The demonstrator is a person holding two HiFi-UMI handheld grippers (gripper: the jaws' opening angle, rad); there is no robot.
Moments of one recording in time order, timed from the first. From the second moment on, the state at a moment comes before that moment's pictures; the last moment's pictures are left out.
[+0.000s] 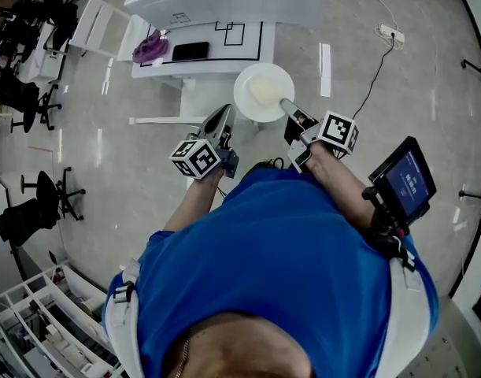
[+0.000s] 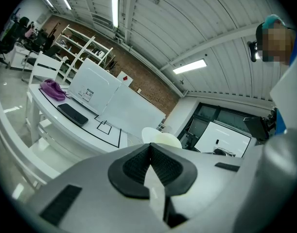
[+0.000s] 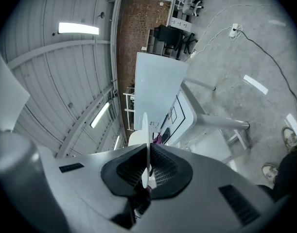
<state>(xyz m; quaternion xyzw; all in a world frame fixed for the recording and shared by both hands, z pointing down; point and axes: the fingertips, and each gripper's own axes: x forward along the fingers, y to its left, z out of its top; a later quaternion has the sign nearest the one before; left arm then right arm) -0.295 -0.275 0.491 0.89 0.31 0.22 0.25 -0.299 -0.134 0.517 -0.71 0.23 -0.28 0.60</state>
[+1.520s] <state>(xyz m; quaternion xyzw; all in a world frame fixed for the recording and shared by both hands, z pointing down) -0.246 -0.078 0.497 0.87 0.38 0.24 0.22 -0.271 0.073 0.531 -0.72 0.16 -0.22 0.63</state>
